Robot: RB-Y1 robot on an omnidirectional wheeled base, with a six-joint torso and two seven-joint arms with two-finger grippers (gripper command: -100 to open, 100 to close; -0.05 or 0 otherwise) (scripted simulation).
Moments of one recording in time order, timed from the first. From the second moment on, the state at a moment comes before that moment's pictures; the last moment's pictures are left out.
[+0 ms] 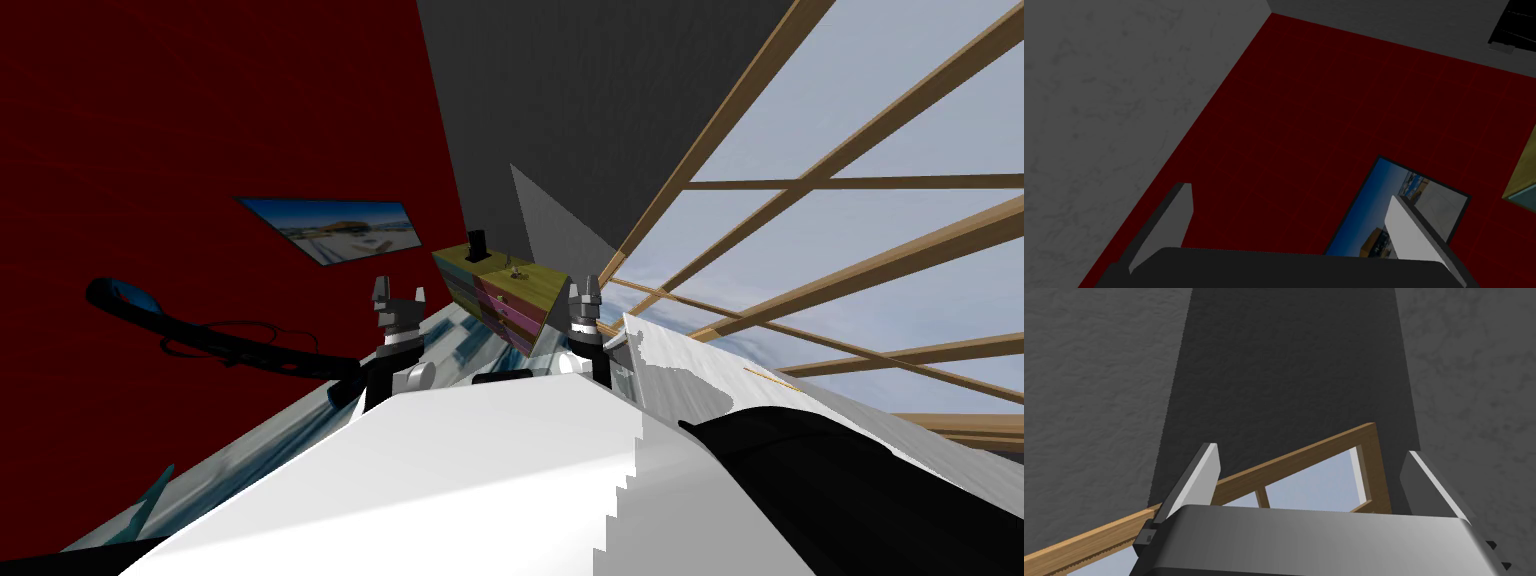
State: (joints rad) left arm 0.49 -0.02 -0.01 -2.24 0.06 -0.42 0.09; right arm 0.54 0.00 0.04 -2.27 -0.11 -0.49 0.17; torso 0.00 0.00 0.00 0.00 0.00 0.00
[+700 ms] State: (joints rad) left arm 0.49 -0.02 -0.01 -2.24 0.06 -0.42 0.09; right arm 0.54 0.00 0.04 -2.27 -0.11 -0.49 0.17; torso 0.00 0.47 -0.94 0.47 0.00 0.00
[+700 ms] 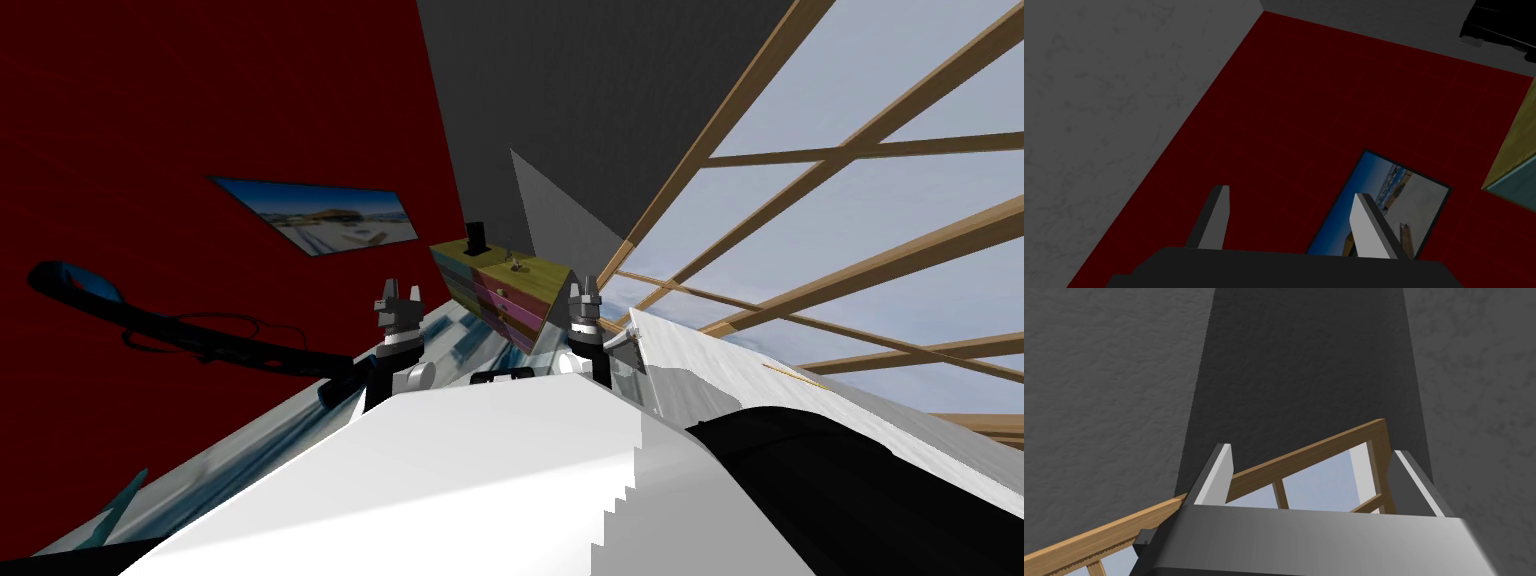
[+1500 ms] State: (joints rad) left arm 0.46 0.10 -0.03 -2.18 0.05 -0.42 0.09; right arm 0.54 0.00 0.04 -2.27 -0.11 -0.49 0.17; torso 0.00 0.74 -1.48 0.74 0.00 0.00
